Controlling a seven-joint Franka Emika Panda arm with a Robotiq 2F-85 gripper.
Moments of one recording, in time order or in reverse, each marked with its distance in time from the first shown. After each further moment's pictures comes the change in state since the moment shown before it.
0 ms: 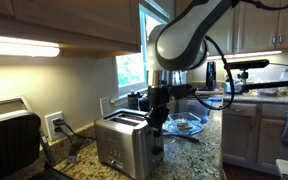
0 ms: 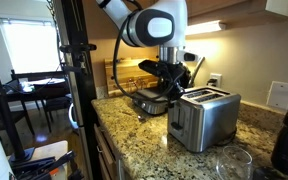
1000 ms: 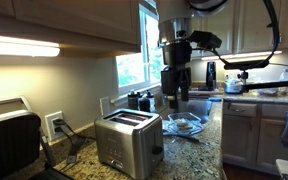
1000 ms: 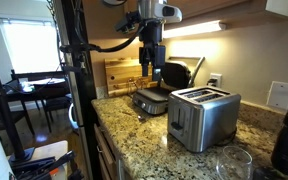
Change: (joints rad) arm 0.001 -0.316 0.045 0.006 -0.069 -0.442 0.113
